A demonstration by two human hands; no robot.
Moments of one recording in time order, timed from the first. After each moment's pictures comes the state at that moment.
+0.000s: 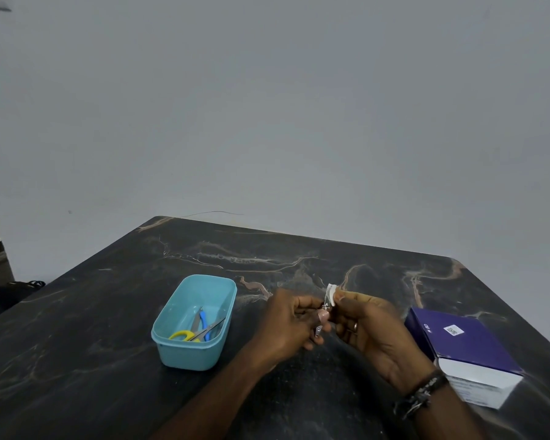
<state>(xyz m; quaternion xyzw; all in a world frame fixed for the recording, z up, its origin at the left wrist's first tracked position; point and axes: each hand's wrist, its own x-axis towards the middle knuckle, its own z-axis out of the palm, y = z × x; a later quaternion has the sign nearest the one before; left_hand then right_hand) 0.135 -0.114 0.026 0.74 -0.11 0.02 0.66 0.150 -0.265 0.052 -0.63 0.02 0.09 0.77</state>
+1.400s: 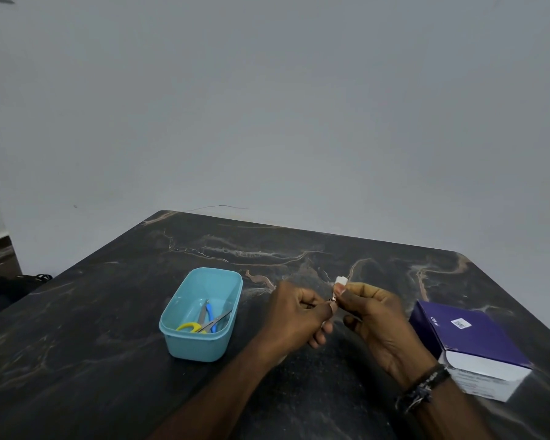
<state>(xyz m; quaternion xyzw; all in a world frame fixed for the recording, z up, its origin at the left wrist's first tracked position) 0.129 -0.116 0.032 0.75 -0.08 0.04 0.66 0.142 -0.259 0.053 -0.65 -0.01 0.03 0.76</state>
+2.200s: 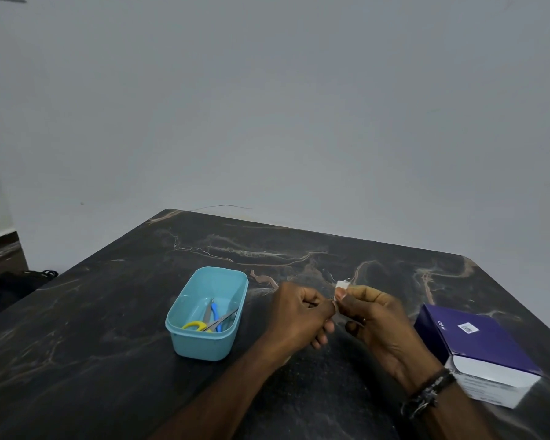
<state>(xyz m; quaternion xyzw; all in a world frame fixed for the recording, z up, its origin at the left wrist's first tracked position) 0.129 -0.115 0.031 0.74 -0.06 0.06 0.67 0.141 -0.256 0.052 -0.67 -0.03 0.05 0.74</state>
